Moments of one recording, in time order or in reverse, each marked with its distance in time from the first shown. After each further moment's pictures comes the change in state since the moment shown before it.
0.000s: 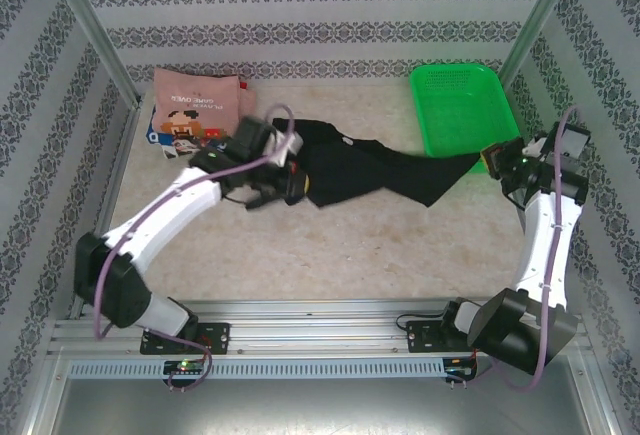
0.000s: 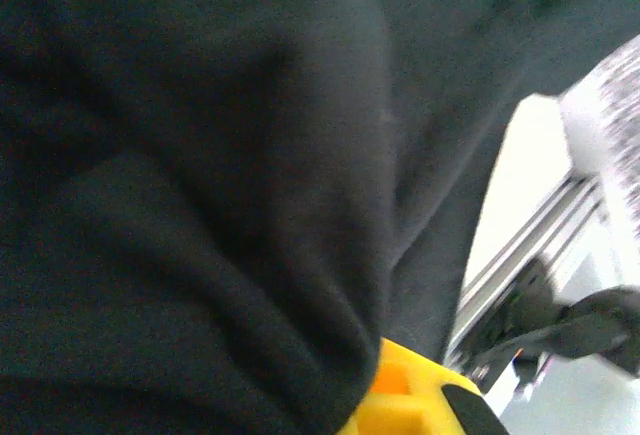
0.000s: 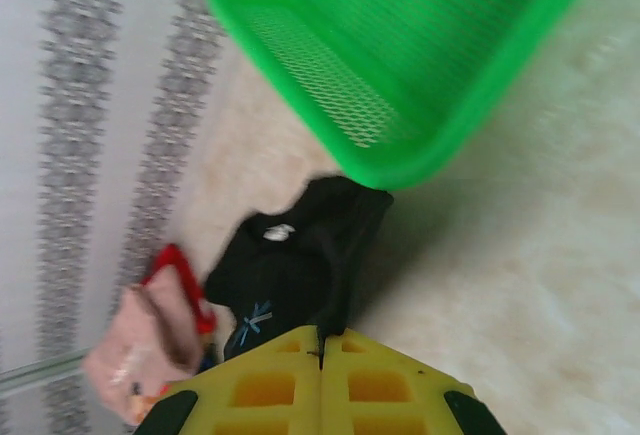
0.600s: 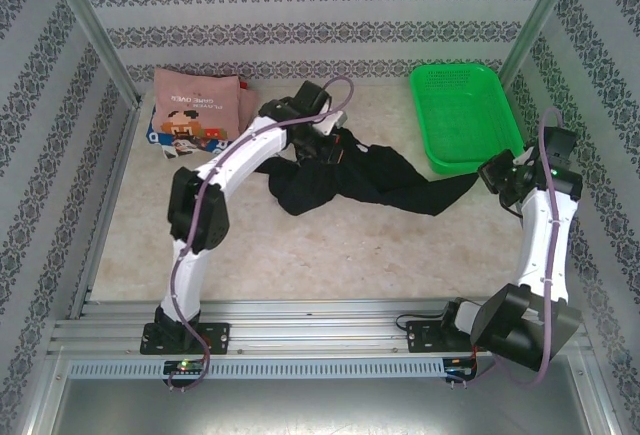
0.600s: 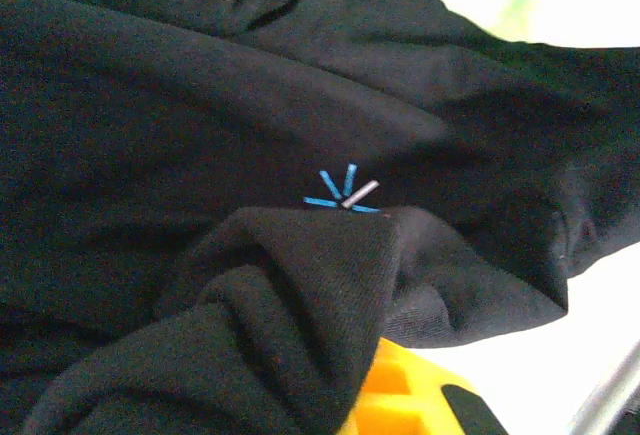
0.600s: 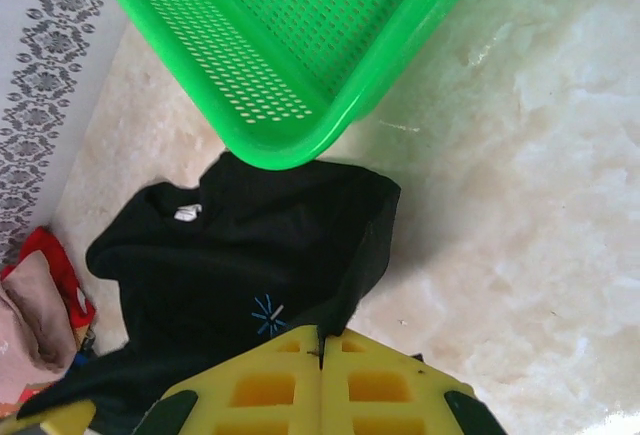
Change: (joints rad) left arm -0.010 0.686 0.861 -0.261 -0.119 0.234; right arm 0.033 0.030 -0.002 -0.111 0.136 -0.169
